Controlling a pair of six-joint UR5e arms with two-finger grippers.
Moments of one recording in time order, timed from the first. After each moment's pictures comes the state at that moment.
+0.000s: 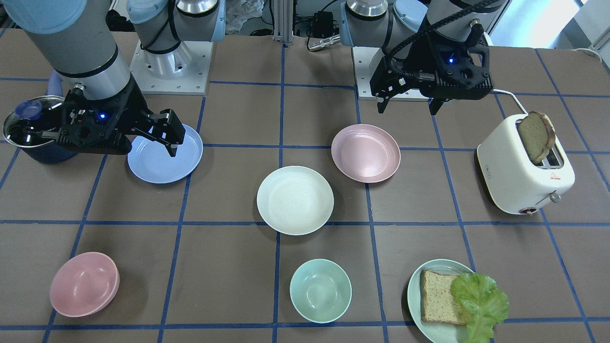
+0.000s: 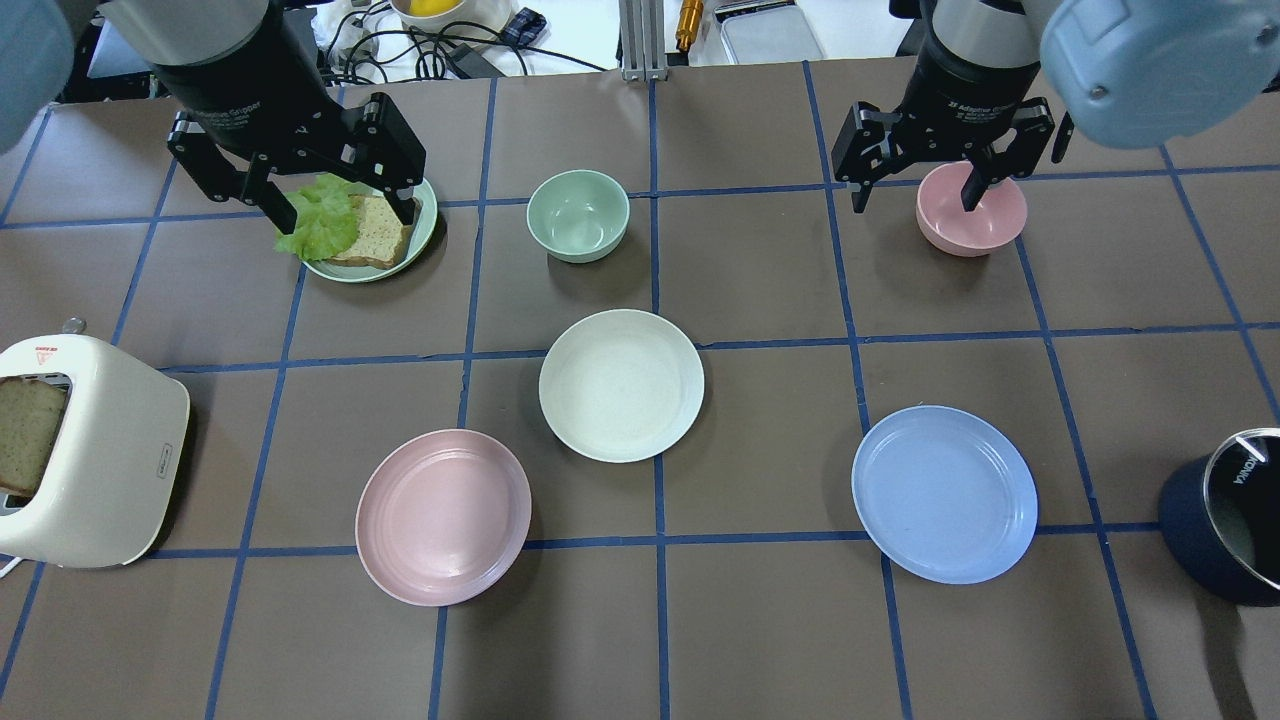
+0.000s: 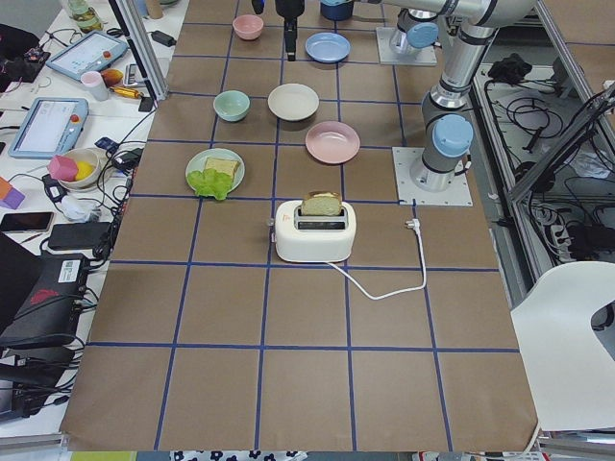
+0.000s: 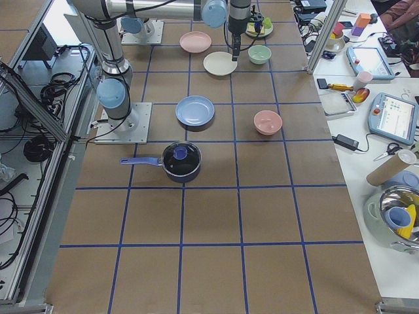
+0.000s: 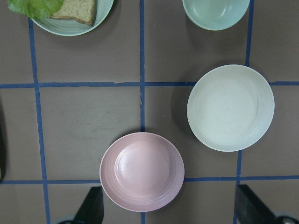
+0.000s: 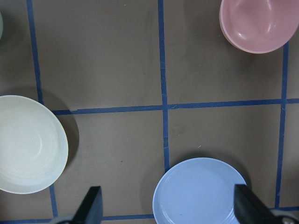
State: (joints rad) left arm -1.60 -1.60 -1.43 -1.71 1.54 -0.04; right arm 1.59 -1.46 1.51 -1.62 -1.57 0.06
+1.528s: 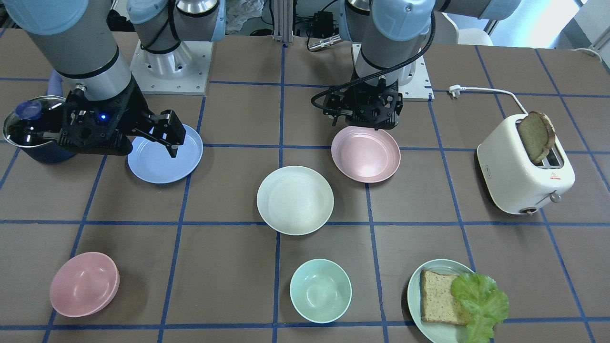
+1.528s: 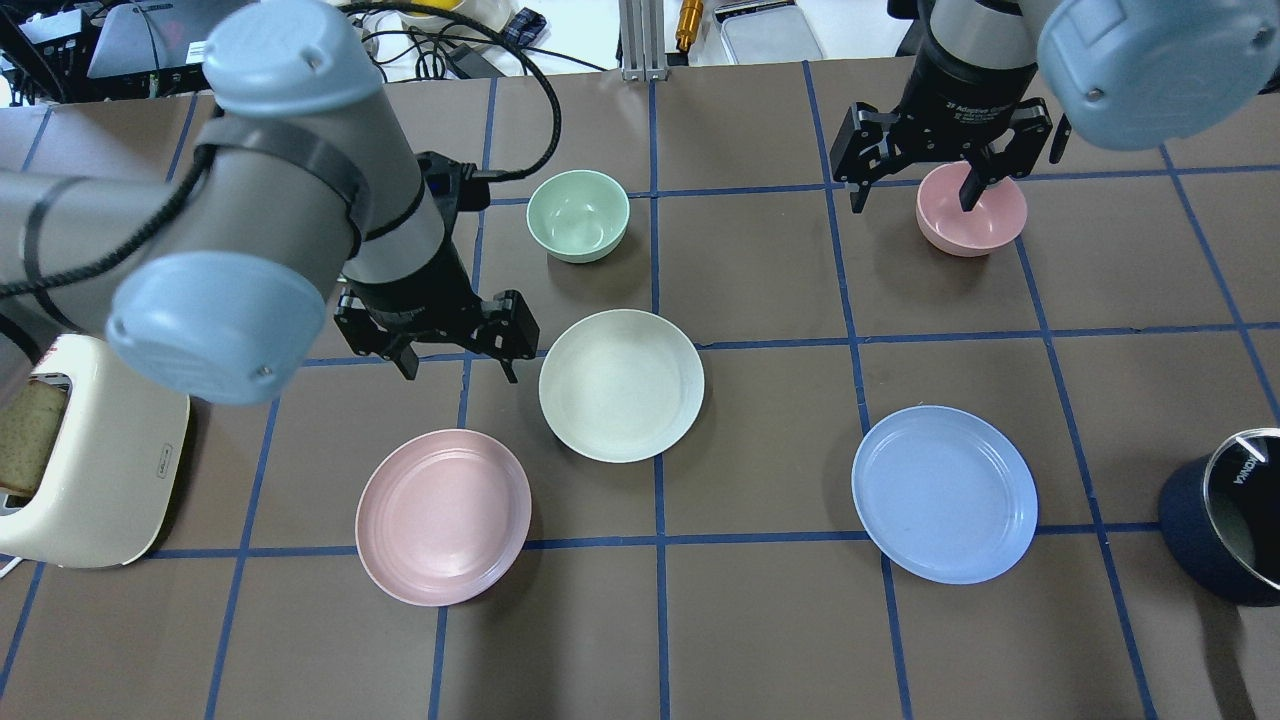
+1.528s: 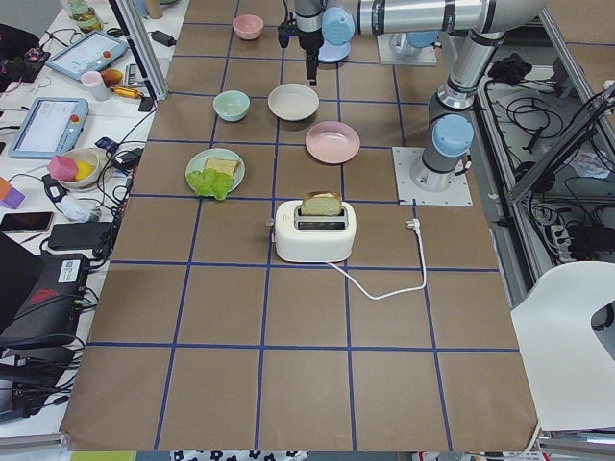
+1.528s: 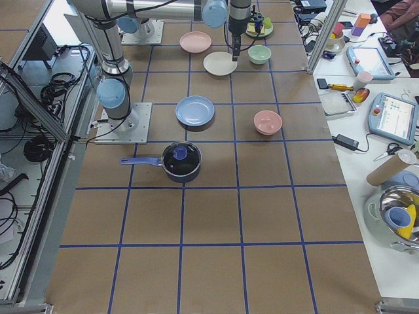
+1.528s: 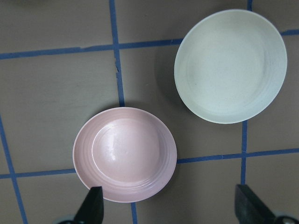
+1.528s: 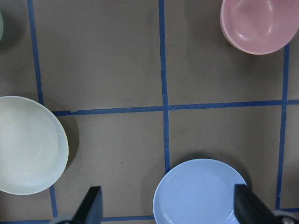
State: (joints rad) left arm -1.75 -1.56 -1.86 -1.40 1.54 -0.10; right arm 1.60 -1.46 1.51 -1.63 -1.57 0.06
